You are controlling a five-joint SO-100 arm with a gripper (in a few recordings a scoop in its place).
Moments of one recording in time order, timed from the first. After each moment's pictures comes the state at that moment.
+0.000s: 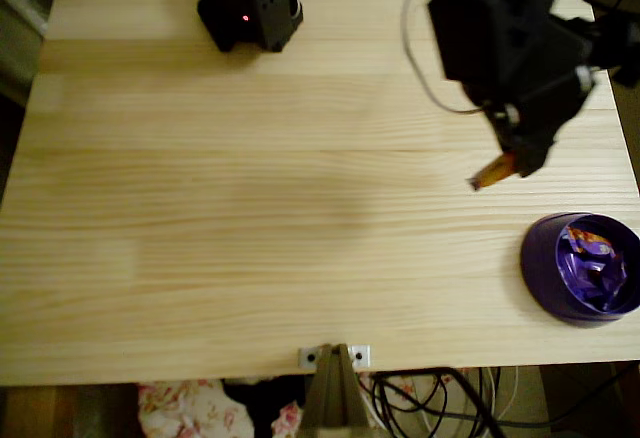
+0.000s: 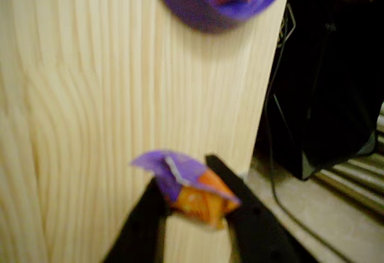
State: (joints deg) arm -49.7 86.5 78.9 60.8 30.1
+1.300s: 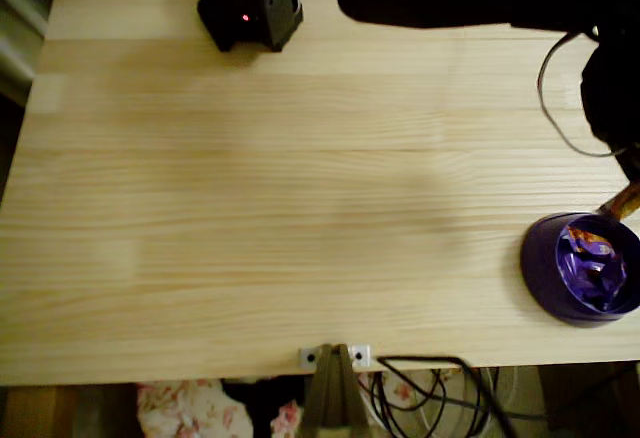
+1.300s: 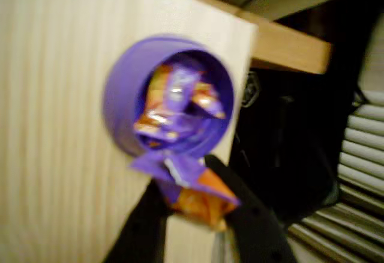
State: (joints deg) arm -56.1 31.4 -4.0 78.0 30.4
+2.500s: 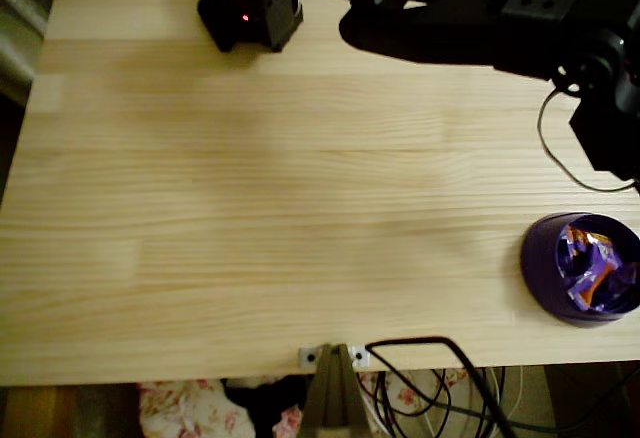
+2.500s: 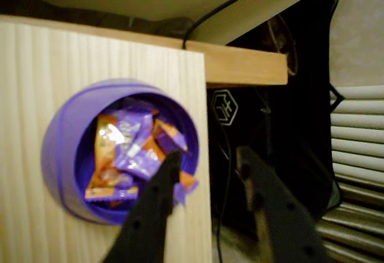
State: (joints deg) arm -55.1 22.5 -8.2 62.8 34.5
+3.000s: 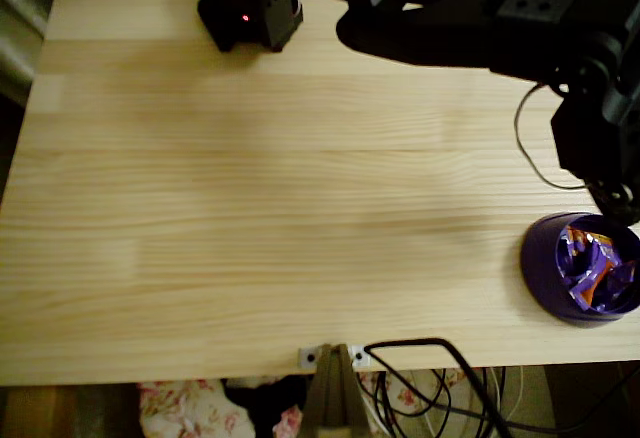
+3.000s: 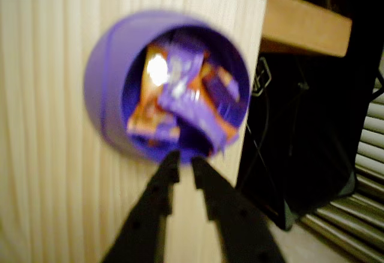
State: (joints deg) arm -53.3 24.6 -8.4 80.2 29.5
